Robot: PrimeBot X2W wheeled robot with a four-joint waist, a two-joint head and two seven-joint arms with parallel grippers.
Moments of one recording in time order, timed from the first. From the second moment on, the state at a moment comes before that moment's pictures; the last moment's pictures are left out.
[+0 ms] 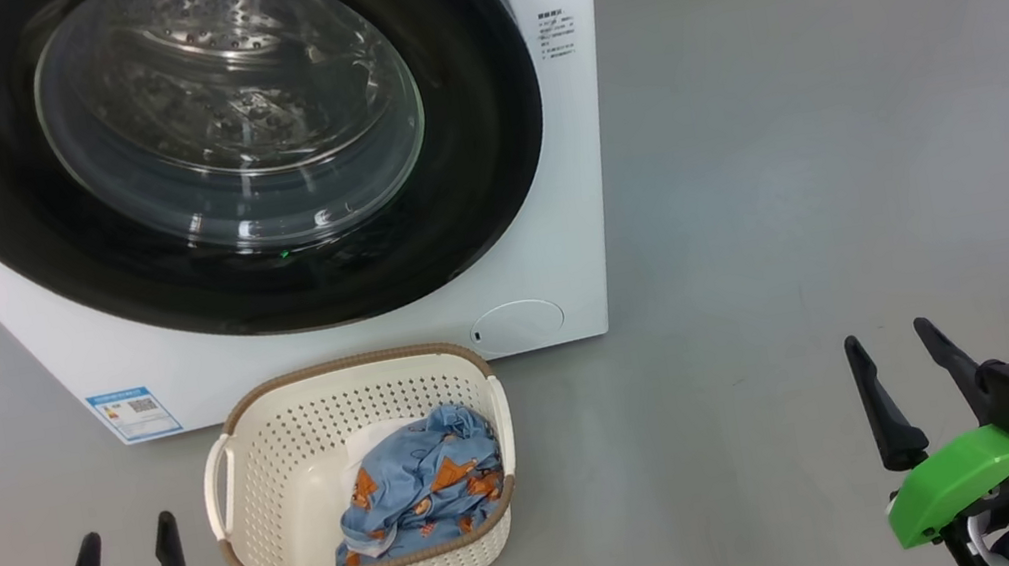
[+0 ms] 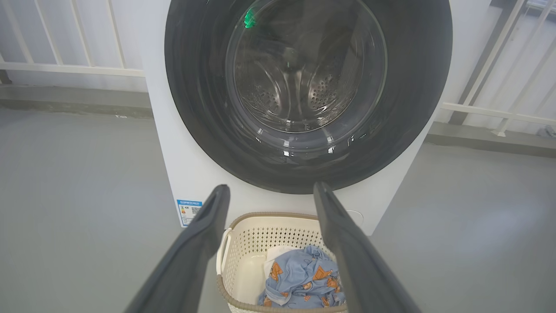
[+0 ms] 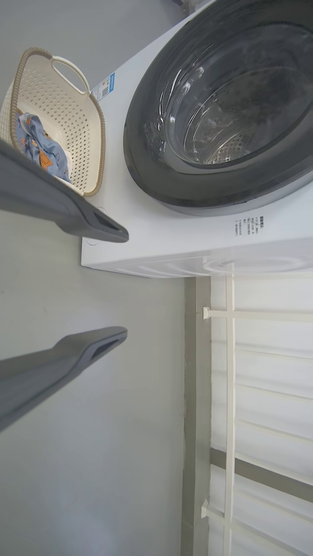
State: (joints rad) left arm -0.08 0.20 -0.04 0.31 -0.39 -0.13 -0.26; right arm -0.20 -0.05 -0.13 0.42 0.05 0.13 -0.25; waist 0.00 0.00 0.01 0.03
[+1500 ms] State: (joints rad) left arm -0.17 0.24 -0.15 0.27 -0.48 -0.13 -0.26; right arm -0.85 -0.06 -0.34 0.58 0.93 0.13 0.09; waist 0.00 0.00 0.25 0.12
